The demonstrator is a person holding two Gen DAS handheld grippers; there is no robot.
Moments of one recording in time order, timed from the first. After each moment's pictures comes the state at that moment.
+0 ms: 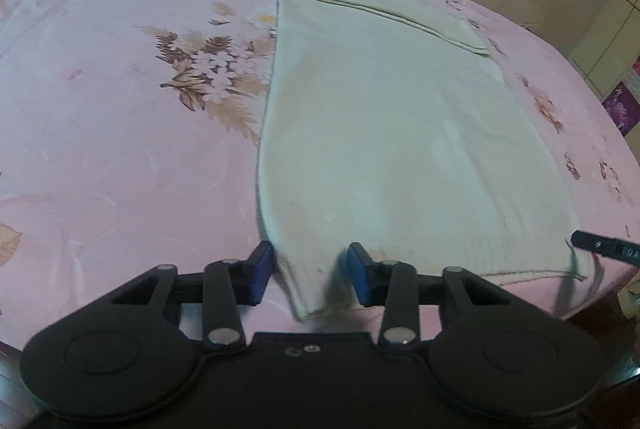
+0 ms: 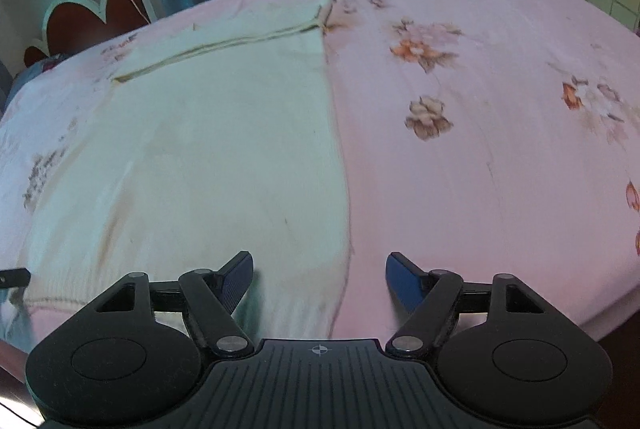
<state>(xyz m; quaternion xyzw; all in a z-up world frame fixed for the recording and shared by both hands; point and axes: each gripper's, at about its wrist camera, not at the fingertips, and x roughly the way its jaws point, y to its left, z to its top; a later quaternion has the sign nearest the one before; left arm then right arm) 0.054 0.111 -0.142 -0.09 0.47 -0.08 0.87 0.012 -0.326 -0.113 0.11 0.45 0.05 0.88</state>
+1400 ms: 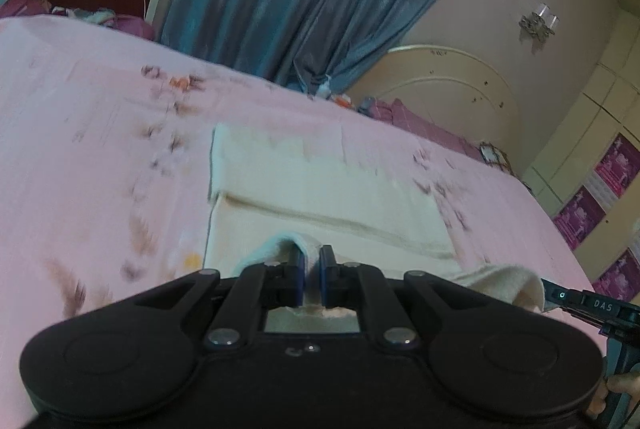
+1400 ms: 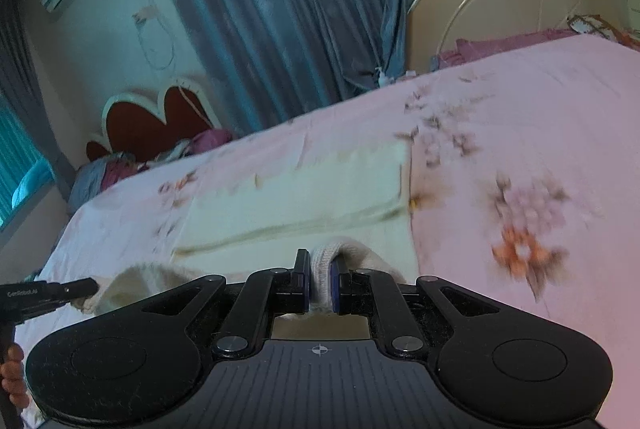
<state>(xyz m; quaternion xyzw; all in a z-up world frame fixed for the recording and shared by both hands) 0.218 0.100 -0.057 -0.17 0.33 -0.11 0.92 0.193 -0.335 -0.031 0.20 0.31 0.13 0.92</state>
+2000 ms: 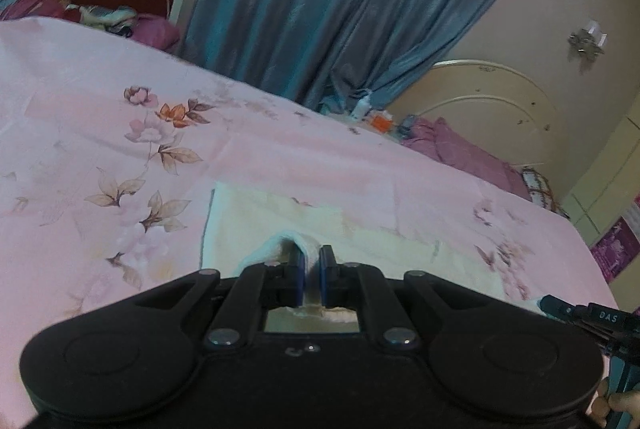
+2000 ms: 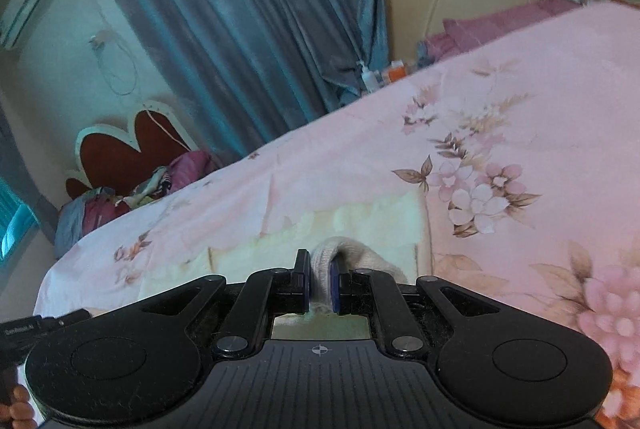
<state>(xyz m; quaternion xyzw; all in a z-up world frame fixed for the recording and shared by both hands) 0.380 0.094 -0.084 -0.18 0.34 -0.05 0.92 0.384 -0.341 -0.082 0.26 0.34 0.10 0.90</state>
